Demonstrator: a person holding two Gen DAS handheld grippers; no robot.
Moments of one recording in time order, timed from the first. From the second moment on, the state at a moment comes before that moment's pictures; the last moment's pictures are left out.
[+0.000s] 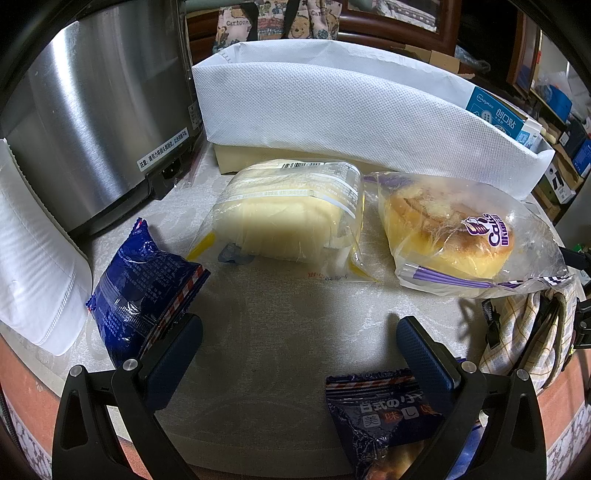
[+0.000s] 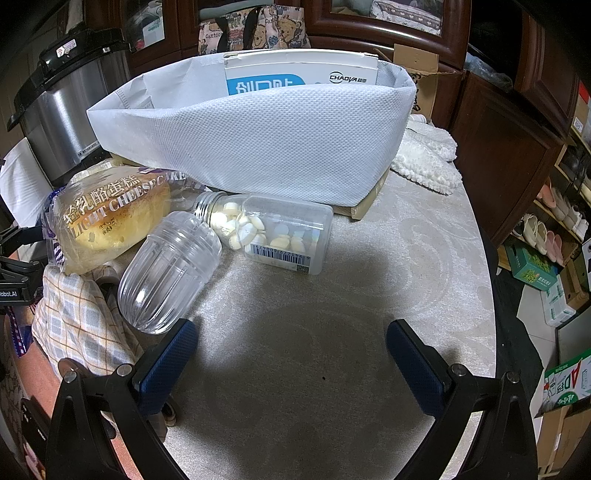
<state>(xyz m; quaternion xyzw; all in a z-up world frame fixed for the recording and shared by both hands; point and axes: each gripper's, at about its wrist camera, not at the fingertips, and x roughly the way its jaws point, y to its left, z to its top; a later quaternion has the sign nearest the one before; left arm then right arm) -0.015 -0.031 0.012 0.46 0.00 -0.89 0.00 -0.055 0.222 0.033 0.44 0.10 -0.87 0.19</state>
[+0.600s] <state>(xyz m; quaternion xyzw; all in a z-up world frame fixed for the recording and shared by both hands) -0.015 -0.032 0.012 0.46 0.00 -0.89 0.00 -0.054 0.222 0.033 0.44 0.10 -0.87 0.19</state>
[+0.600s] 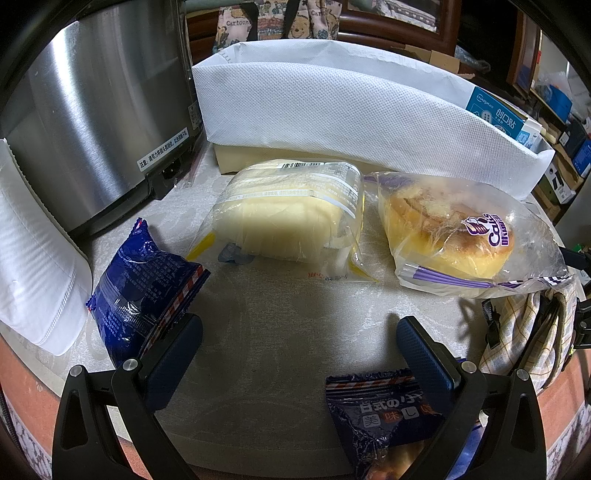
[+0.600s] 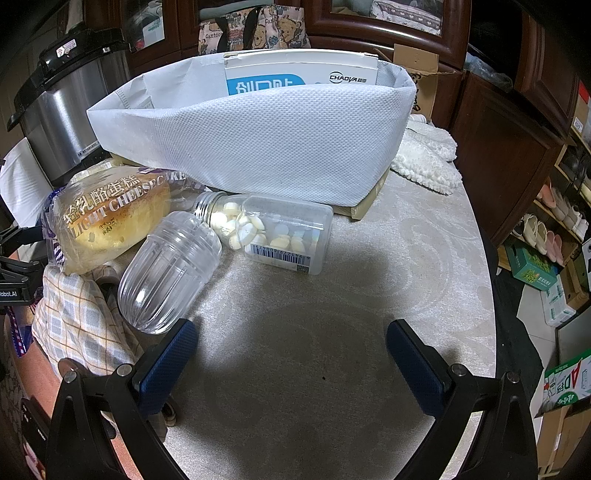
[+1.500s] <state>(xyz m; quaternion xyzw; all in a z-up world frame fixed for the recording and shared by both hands) -0.015 -0.032 0.012 0.46 0.01 -0.89 0.00 -0.057 0.213 0.029 0.50 0.08 -0.85 0.13</state>
